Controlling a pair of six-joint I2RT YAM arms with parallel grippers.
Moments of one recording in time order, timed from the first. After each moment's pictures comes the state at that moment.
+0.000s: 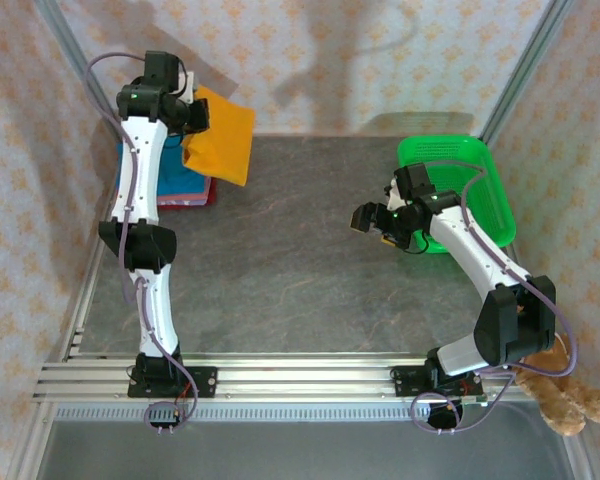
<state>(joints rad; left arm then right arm) 0.03 2.22 2.70 -1.33 0.18 -0.19 0.26 1.45 1.18 -0.85 -0.38 0.53</state>
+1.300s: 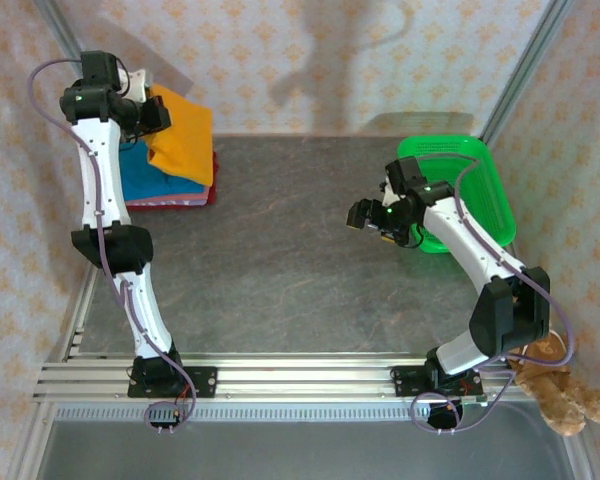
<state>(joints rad) 0.25 2.18 2.70 -1.39 0.43 -0.09 0.31 1.51 1.28 -0.92 -0.31 0.53</state>
